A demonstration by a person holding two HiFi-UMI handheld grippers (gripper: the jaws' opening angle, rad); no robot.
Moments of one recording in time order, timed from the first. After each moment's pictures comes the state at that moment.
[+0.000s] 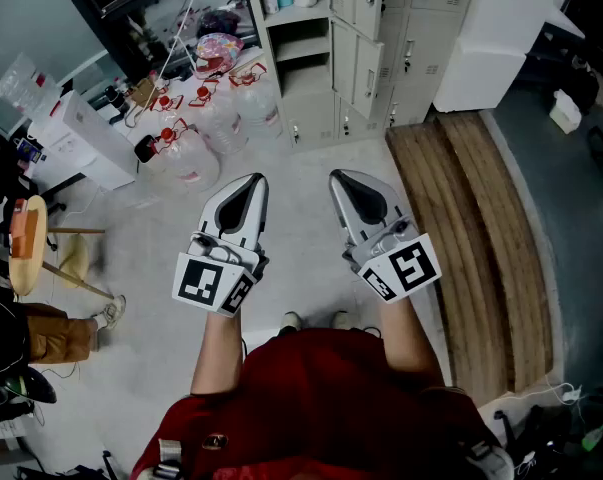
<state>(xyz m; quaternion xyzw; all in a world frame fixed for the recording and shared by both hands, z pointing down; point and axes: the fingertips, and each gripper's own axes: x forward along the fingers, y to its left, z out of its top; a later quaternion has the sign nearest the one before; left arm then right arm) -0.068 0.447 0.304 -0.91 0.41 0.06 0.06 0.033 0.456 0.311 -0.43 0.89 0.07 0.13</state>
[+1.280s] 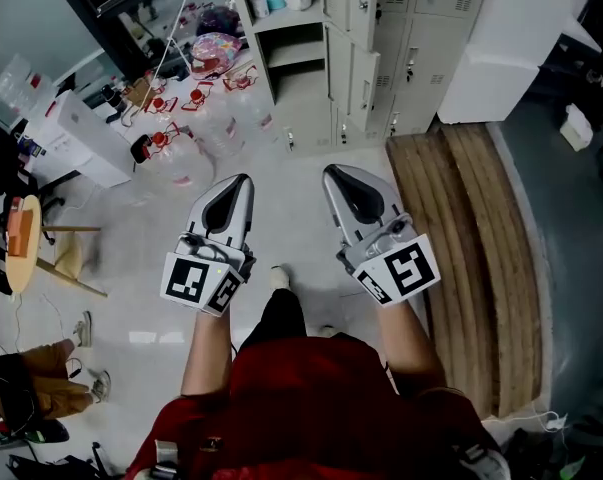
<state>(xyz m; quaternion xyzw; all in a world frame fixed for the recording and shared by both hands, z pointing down) -0.010 0.354 0.322 -0.89 0.45 0.04 0.04 0.105 0.366 0.306 -0.41 0.90 0.07 0.13</state>
